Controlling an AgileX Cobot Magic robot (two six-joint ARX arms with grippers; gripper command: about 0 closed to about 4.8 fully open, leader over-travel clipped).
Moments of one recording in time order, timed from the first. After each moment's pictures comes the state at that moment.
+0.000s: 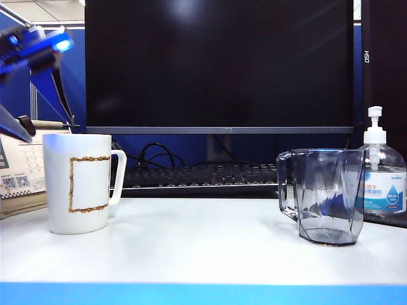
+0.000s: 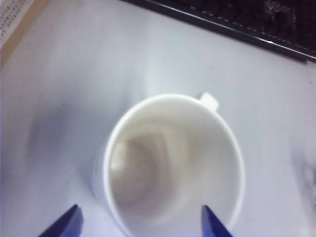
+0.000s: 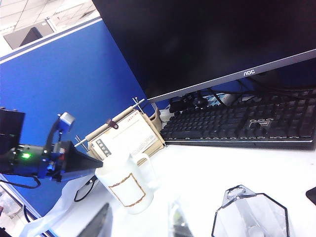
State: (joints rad) left arm -0.30 1.13 0.75 -0.35 0.11 -0.44; right arm 0.06 0.01 0.28 -0.16 -0.60 0.53
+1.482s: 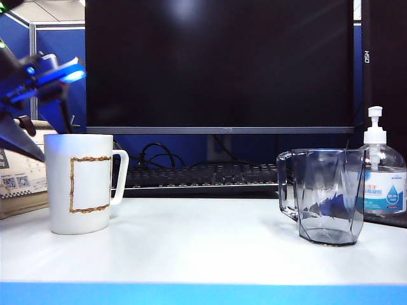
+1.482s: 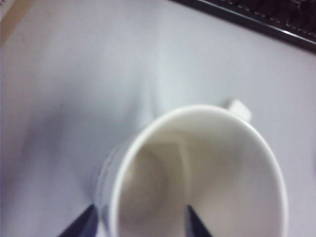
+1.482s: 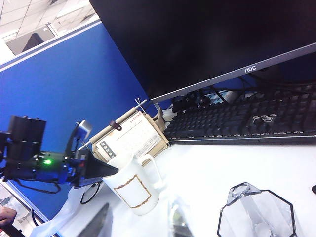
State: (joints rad) left arm -0.30 1.25 0.76 -0.28 0.11 -0.44; right arm 0.06 0.01 0.28 -0.16 -0.60 0.57
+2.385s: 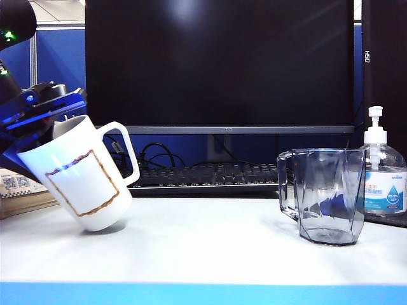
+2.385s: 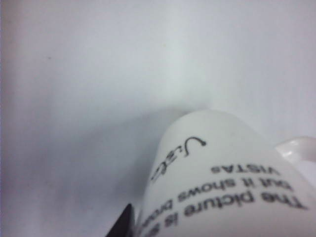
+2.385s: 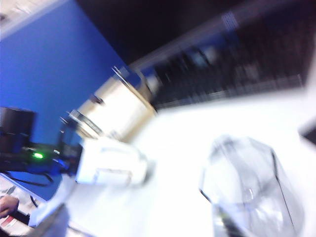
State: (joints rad) left arm -0.30 1.33 0.75 -0.34 0.15 -0.36; right arm 0.06 0.11 0.28 -0.27 -0.60 0.58
